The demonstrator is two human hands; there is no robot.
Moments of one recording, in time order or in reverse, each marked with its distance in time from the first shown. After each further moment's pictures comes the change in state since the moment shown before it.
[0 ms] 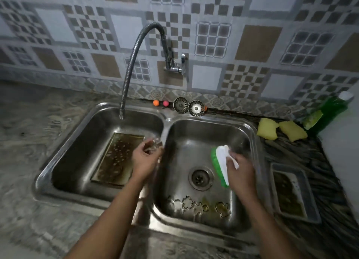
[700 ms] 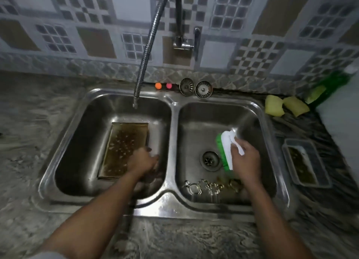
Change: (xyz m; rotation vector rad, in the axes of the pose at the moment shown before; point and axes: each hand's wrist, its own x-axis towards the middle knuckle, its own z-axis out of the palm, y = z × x) left_hand 0.080 -0.078 -0.105 0.964 -0.329 -0.068; right_hand -0.055 -0.046 0.084 0.037 0.148 0.057
